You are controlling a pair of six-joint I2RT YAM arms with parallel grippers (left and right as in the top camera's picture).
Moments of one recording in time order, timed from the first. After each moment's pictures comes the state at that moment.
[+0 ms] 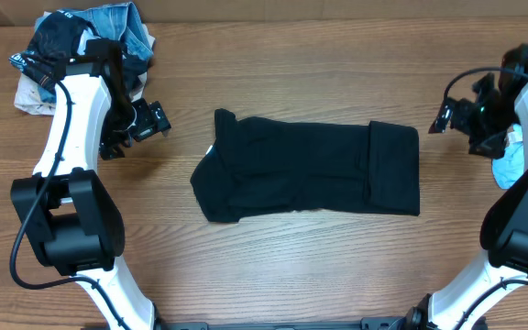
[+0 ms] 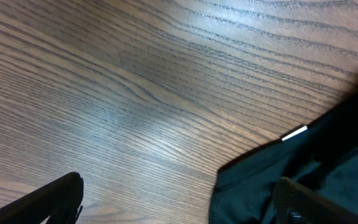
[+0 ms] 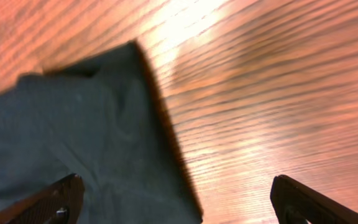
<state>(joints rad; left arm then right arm) 0.11 2.02 1.73 -1.27 0.07 -0.38 -0.35 1.99 1.67 -1.24 -0.22 0.05</state>
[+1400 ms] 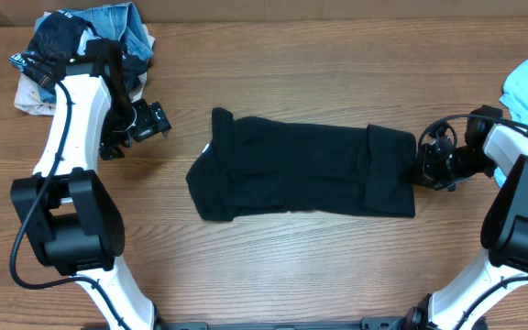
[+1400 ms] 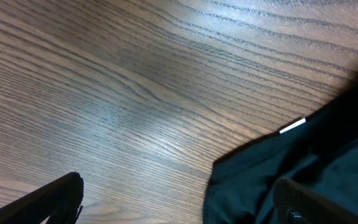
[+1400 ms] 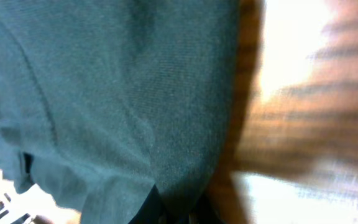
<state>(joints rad) 0.11 2.02 1.73 -1.27 0.07 -0.38 -0.35 2.00 1.24 -0.96 -0.56 -0.11</state>
